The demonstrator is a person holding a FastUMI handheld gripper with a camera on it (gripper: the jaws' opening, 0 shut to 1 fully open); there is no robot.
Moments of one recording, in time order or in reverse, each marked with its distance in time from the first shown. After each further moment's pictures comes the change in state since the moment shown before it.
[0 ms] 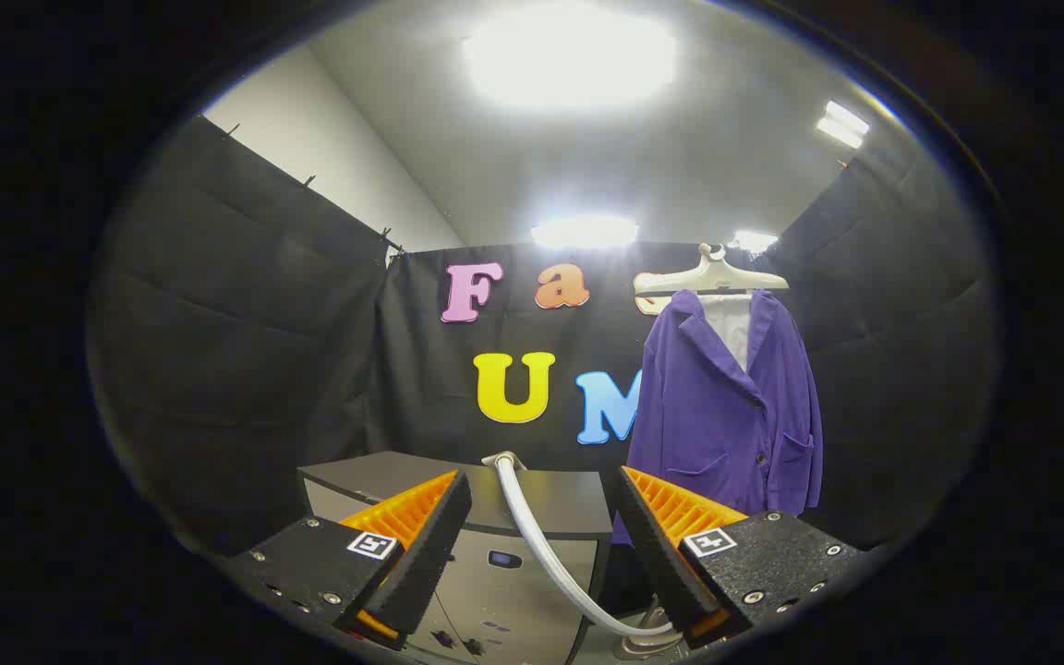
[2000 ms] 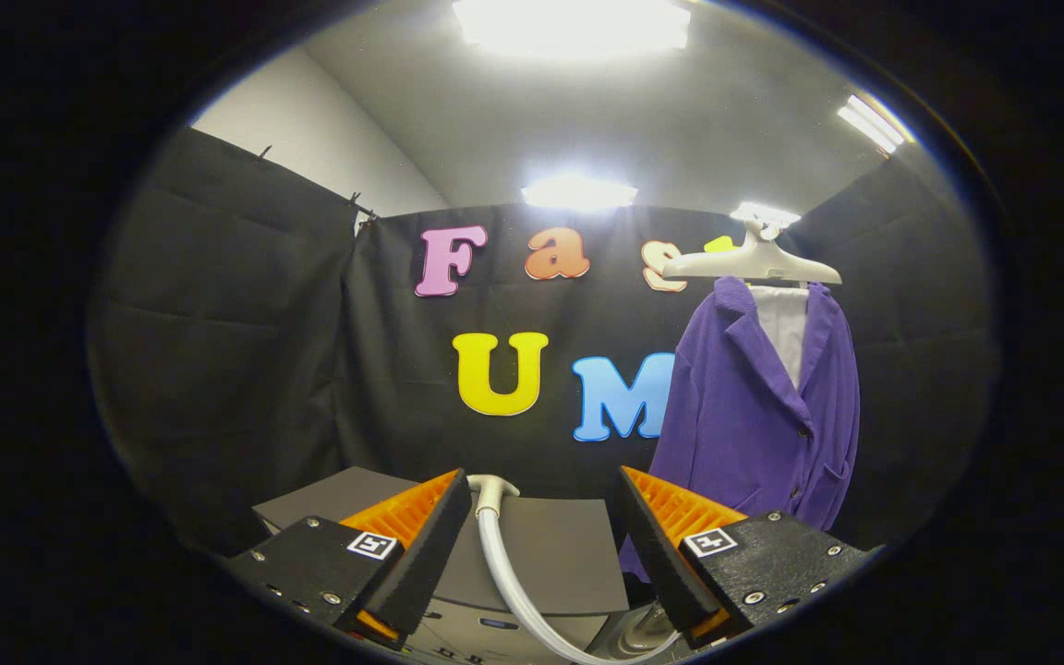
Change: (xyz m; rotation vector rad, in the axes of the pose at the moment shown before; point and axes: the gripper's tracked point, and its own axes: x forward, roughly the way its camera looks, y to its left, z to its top) arm 0.206 0.000 0.045 0.003 0.180 -0.057
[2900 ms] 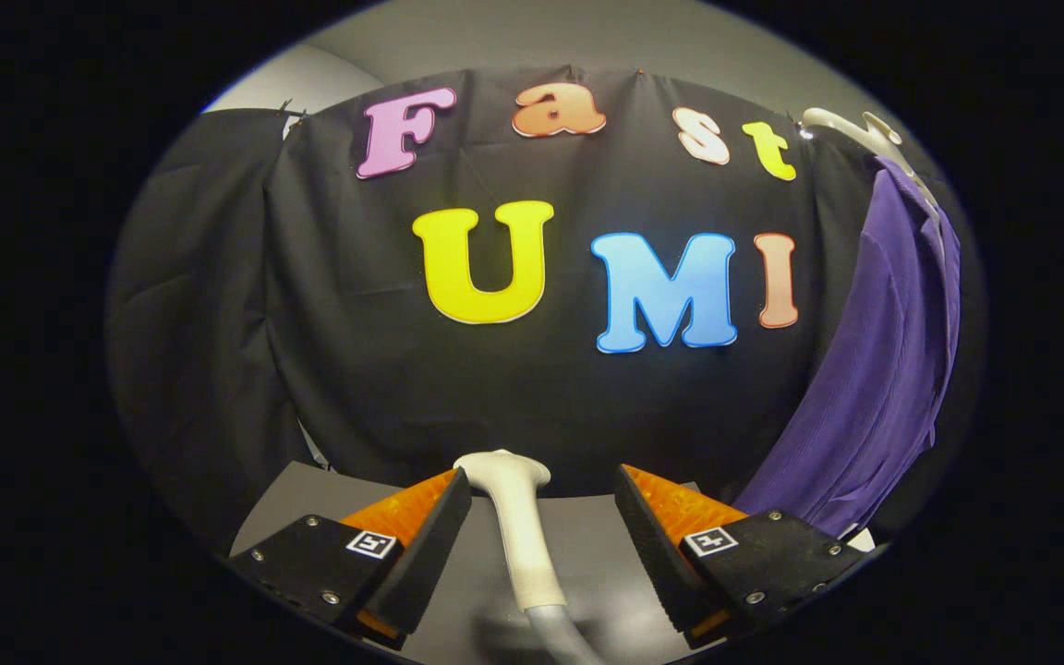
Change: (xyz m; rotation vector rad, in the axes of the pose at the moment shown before) arm 0.251 0.066 -0.097 0.068 0.450 -0.071
